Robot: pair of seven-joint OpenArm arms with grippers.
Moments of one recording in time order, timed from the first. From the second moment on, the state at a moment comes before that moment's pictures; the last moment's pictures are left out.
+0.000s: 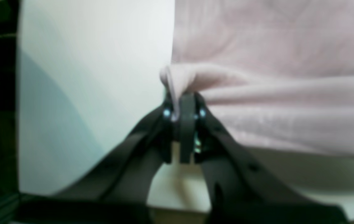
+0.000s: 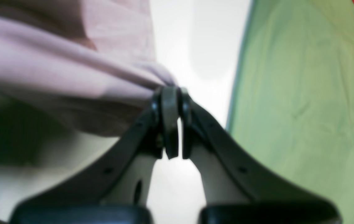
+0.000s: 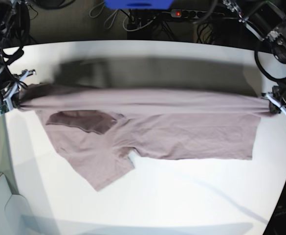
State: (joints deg) left arm -4.2 -11.1 -45.1 101.4 -19.4 -39.9 74.4; right arm -15.8 13.5 34.8 109.0 2.6 40.5 -38.6
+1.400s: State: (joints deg) left arm 12.8 -11.2 -45.2 101.3 -19.2 -39.8 74.8; right arm -37.1 7.8 34.2 107.5 2.3 40.3 -38.1
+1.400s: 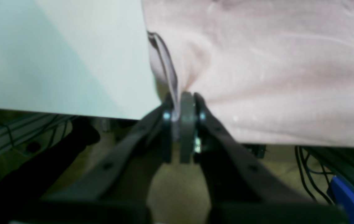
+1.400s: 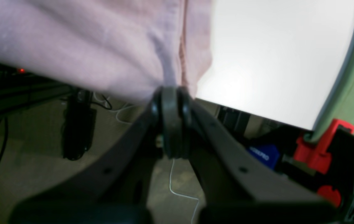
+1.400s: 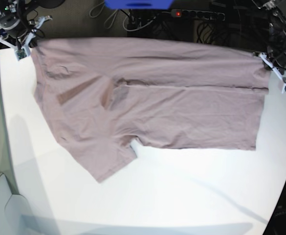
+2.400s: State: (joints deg) left arm 7.0 -14.6 -56.1 95.5 -18.8 -39.8 74.8; right arm -29.1 9.8 48.5 107.5 2.1 40.3 -38.6
